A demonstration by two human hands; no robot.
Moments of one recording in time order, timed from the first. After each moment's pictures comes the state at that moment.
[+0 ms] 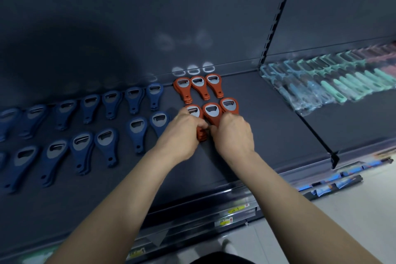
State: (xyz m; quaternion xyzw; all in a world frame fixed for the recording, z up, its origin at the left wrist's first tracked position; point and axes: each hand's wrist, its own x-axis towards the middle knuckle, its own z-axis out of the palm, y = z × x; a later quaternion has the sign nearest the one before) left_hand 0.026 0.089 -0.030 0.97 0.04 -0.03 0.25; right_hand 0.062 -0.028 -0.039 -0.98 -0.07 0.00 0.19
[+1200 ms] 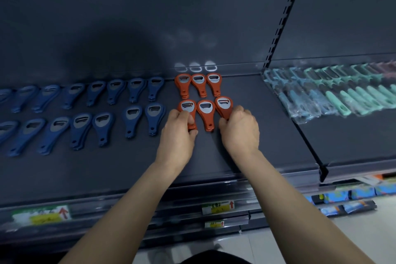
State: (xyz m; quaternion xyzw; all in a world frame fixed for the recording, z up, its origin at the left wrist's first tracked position) left_hand 0.011 0.042 -0.057 0.91 0.19 0.18 0.33; right_hand 0.083 -0.069 -0.049 -0.97 -0.08 -0.03 0.22
